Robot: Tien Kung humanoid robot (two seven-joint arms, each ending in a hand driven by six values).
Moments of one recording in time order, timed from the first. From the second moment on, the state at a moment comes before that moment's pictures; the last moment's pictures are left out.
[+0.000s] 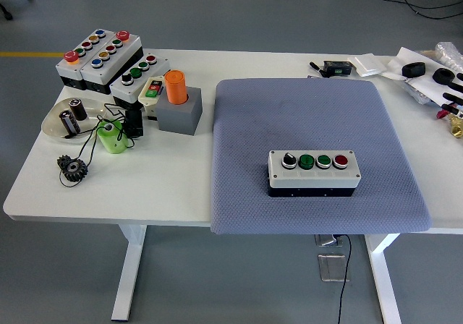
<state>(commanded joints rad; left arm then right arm) -0.12 0.11 -0.30 -0.18 0.09 0.30 -0.02 0.27 -0.60 1.36 1.21 -0.53 0.14 0.01</state>
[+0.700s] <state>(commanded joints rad) -0.12 0.11 -0.32 -0.18 0.11 0.30 -0.02 0.28 -0.59 1.35 1.21 -0.55 0.11 0.02</state>
